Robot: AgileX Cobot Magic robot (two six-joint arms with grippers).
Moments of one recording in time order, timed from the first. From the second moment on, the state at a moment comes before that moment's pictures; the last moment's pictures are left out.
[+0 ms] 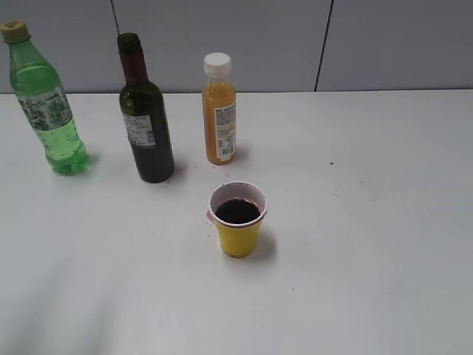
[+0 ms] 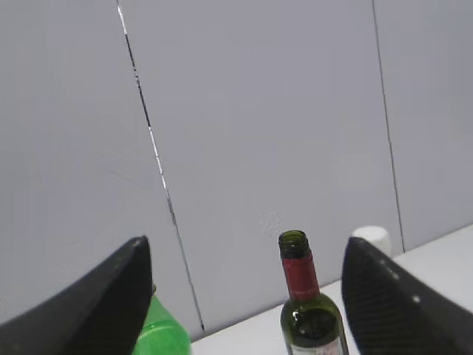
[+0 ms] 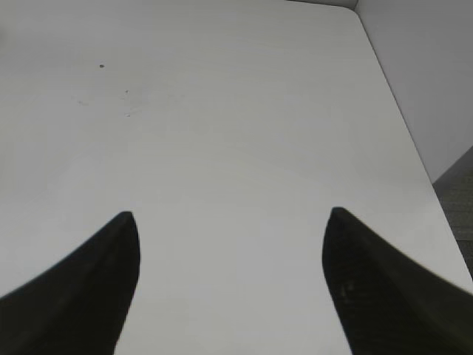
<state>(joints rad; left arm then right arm) -0.32 0.69 -0.25 -0.11 -0.52 0.33 -0.08 0.00 -0.41 0.03 0.95 -0.19</state>
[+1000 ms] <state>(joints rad) -0.32 0.18 -0.70 0.00 1.21 0.23 -0.08 0.00 -0.41 0.03 0.95 -0.19</state>
